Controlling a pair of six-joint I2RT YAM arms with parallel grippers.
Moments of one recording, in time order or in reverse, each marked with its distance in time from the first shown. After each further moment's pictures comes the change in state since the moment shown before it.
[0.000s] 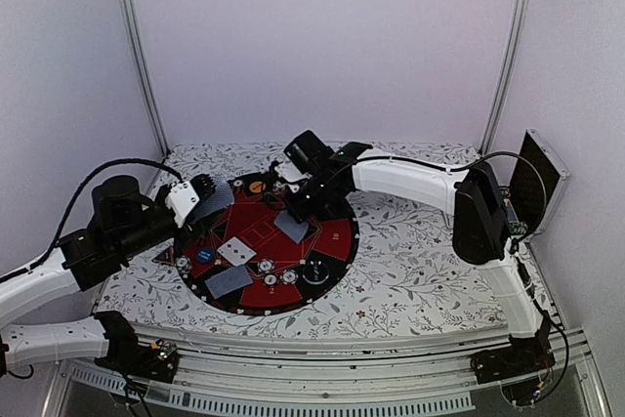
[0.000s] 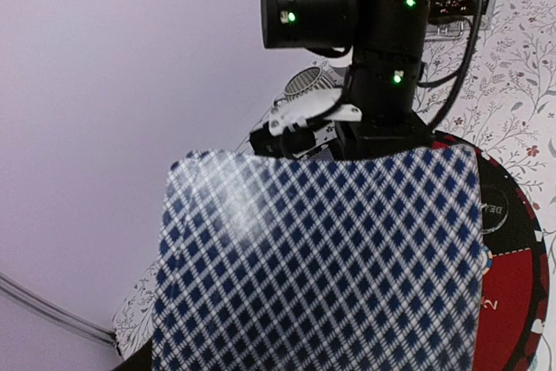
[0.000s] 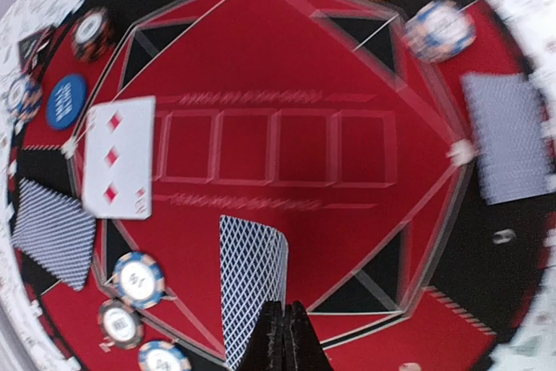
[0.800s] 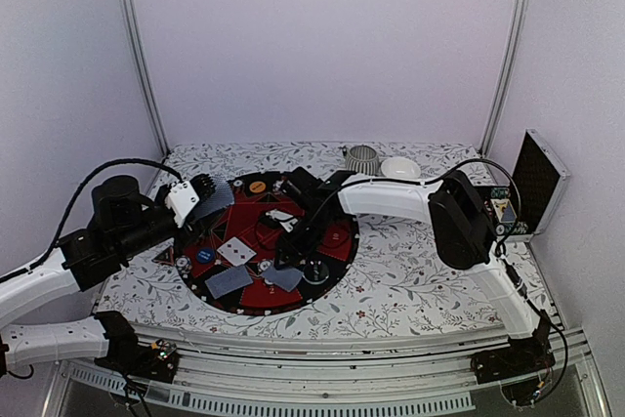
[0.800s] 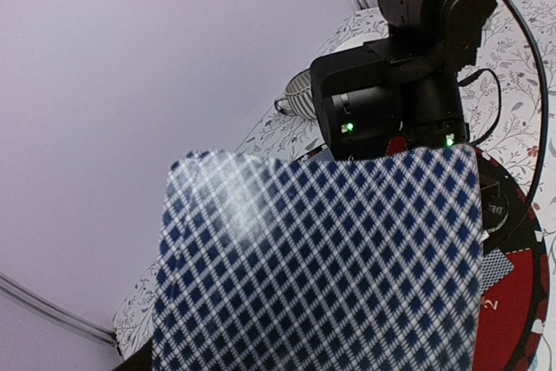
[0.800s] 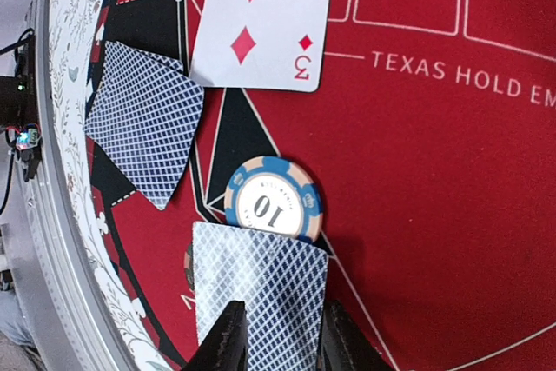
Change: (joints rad) left arm 0.000 -0.001 0.000 0.000 -0.001 0.000; right arm 0.027 0.089 -0.058 -0.024 -0.388 -0.018
